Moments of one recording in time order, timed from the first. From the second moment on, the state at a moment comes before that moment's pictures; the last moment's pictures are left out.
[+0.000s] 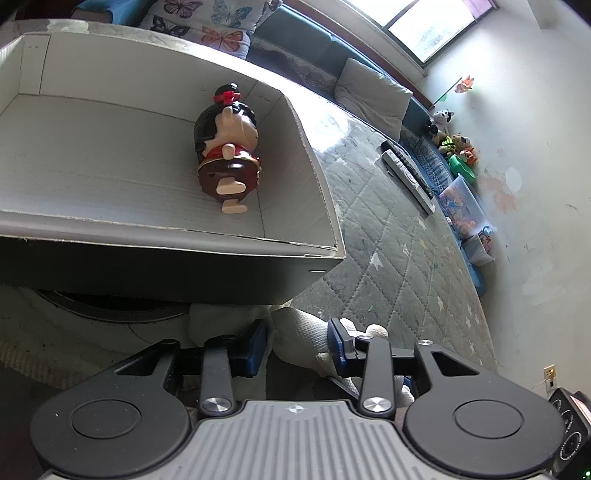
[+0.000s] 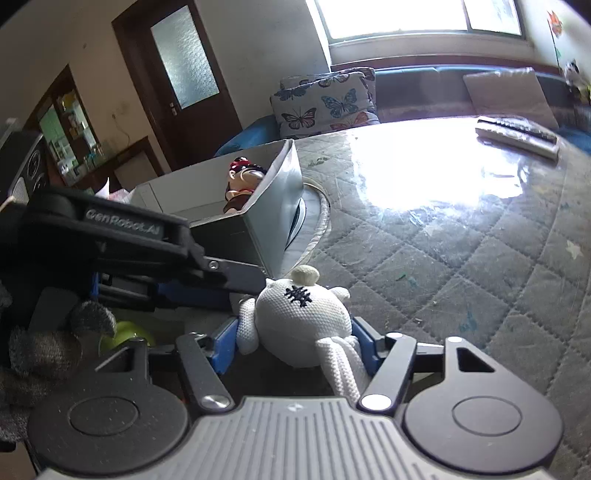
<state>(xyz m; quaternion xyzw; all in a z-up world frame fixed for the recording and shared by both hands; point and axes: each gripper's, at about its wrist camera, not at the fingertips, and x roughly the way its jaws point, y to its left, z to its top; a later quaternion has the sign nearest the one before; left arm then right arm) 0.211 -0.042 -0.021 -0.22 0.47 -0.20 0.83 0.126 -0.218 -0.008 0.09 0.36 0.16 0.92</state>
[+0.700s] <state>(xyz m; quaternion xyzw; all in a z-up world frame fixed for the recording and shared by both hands) 0.197 0.005 0.070 -0.25 0.33 -0.21 0.89 0.134 -0.172 0.087 0.00 0.23 0.20 0.95</state>
